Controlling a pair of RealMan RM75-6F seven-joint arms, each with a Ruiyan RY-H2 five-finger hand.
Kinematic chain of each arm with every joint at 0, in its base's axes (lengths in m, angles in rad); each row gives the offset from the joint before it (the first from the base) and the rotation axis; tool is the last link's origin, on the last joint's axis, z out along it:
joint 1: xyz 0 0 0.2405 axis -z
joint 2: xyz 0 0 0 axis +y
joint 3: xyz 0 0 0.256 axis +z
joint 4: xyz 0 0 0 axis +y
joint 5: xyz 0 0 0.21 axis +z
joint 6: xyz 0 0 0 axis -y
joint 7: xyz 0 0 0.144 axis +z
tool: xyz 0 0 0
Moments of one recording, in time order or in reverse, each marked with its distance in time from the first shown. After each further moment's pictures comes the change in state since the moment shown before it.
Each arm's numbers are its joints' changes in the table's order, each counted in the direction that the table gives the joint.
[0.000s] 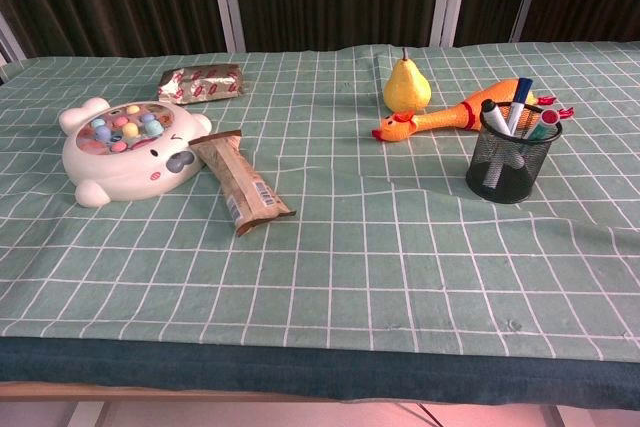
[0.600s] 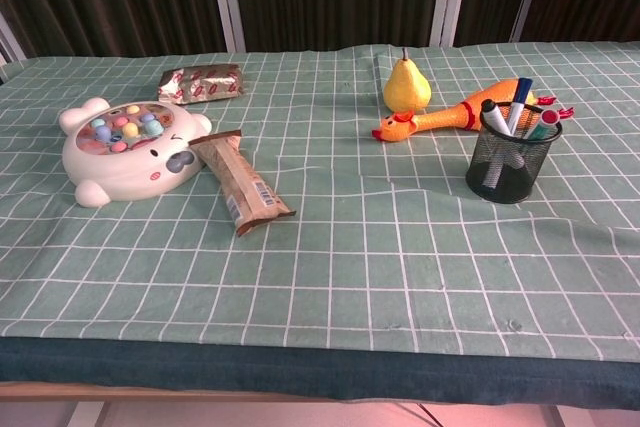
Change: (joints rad) left arm -0.006 0.012 -0.002 0.000 0.002 -0.013 -0.041; right arm -0.048 0.035 0.021 -0.108 0.004 0.081 -0.043
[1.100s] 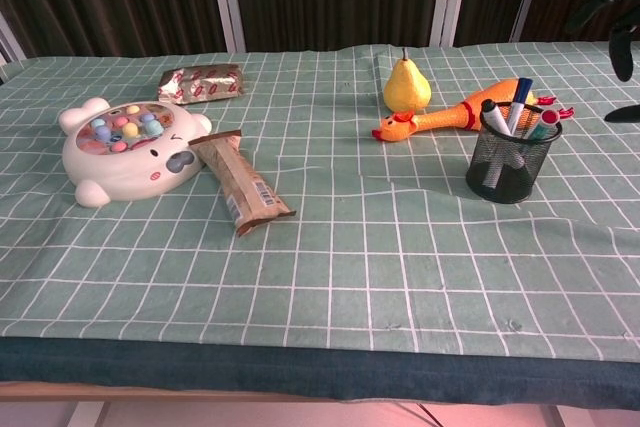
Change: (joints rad) left arm 0.008 0.008 0.008 0.002 0.014 0.022 -0.021; right arm -0.212 0.014 0.170 -0.204 0.290 0.269 -0.330
